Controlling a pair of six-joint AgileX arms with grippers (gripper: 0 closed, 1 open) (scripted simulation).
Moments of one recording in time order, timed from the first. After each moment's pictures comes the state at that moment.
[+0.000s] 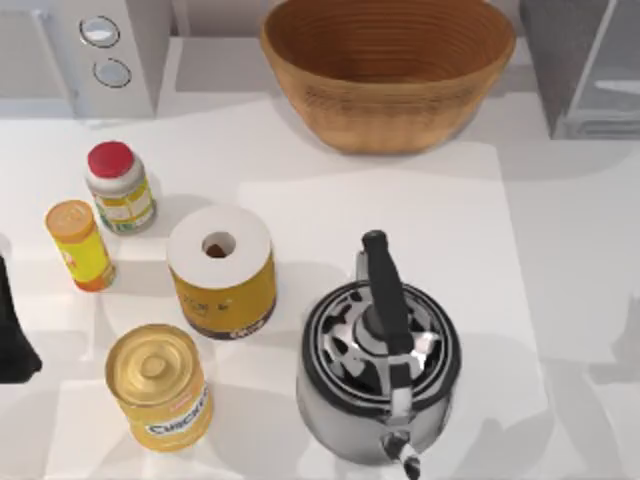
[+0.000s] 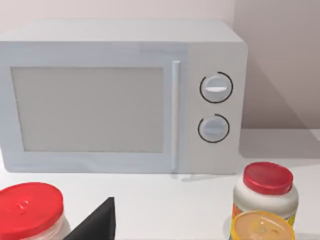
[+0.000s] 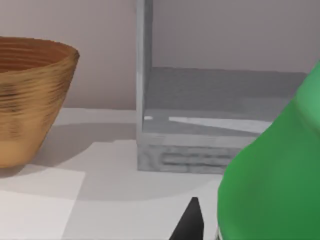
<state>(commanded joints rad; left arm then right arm) 0.00 0.00 0.00 0.00 0.00 0.00 -0.01 0.03 0.02 -0.02 -0.03 -0.03</state>
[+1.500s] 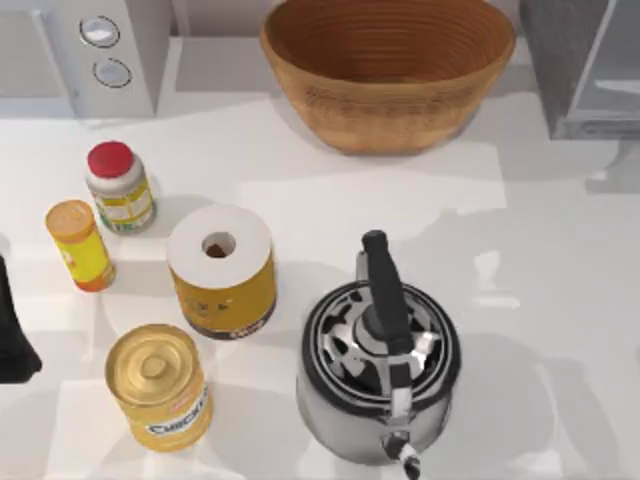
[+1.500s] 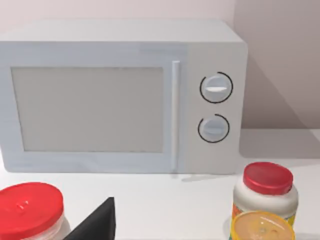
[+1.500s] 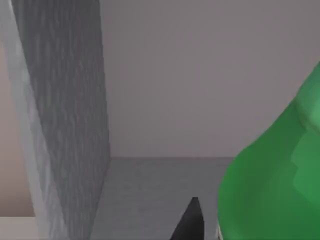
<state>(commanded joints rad) 0.00 0.00 0.00 0.00 0.00 0.00 -0.19 1.44 0.66 0.76 -0.17 0.01</state>
